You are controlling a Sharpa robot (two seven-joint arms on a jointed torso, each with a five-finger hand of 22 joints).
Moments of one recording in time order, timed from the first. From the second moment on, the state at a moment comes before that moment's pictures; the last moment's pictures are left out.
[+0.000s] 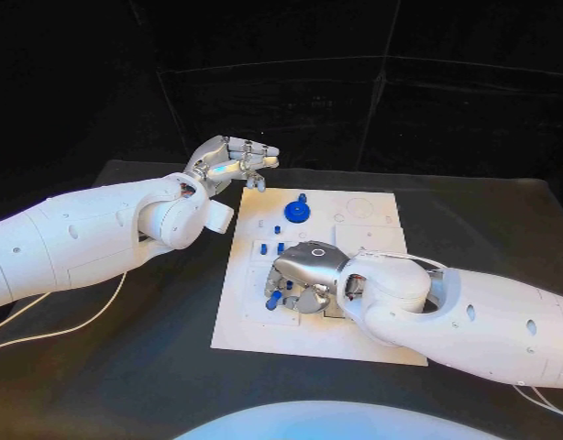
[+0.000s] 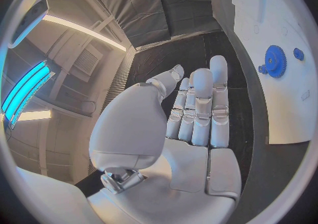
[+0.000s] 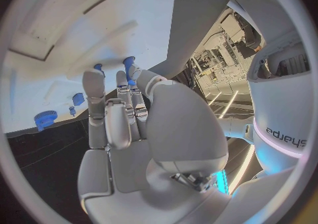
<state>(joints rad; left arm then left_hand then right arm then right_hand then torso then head) 1.24 -0.77 -0.08 1.36 -0.11 -0.22 0.41 1.31 -0.11 0.44 -0.04 0.05 1.04 0.18 0.11 0.07 1.13 0.10 0.25 0.08 1.25 0.01 1.03 0.49 0.17 1.18 0.11 0.65 0.70 1.05 -0.60 -0.05 1.68 -1.75 -0.14 -0.13 1.44 -0.10 0.49 -0.01 0.05 1.13 0.14 0.07 0.07 1.25 0.06 0.13 0.06 1.47 -0.01 1.39 1.20 0.17 1.18 0.09 1.14 0.65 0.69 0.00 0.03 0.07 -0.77</state>
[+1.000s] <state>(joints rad) 1.24 -0.78 -0.08 1.36 -0.11 -0.22 0.41 1.31 -0.11 0.44 -0.04 0.05 1.04 0.18 0.11 0.07 1.13 0.10 0.25 0.08 1.25 0.01 1.03 0.49 0.17 1.18 0.11 0.65 0.70 1.04 -0.59 -0.07 1.68 -1.75 -0.22 -0.13 1.35 -0.17 0.37 0.01 0.06 0.91 0.17 0.06 0.06 1.03 0.11 0.08 0.07 1.47 0.01 1.33 1.08 0.17 1.08 0.13 1.02 0.48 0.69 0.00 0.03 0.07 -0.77</state>
